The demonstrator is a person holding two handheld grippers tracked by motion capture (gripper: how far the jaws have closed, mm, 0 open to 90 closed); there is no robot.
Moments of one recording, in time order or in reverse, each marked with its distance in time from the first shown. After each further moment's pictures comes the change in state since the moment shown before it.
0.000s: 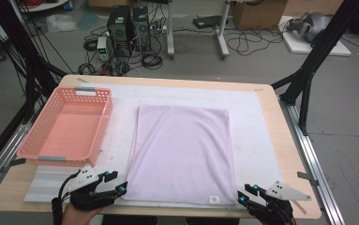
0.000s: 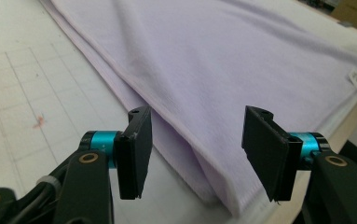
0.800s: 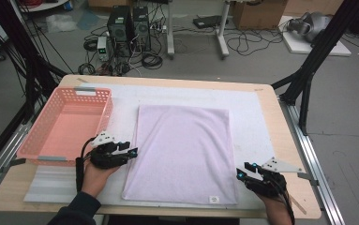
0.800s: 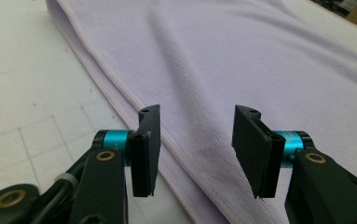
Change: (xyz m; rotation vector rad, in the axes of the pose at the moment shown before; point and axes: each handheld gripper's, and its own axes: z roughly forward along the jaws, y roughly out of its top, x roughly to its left) left arm 0.057 0.046 0.082 0.031 0.030 -0.023; right arm -0.045 0.029 0.040 -0.011 -0.036 -0.012
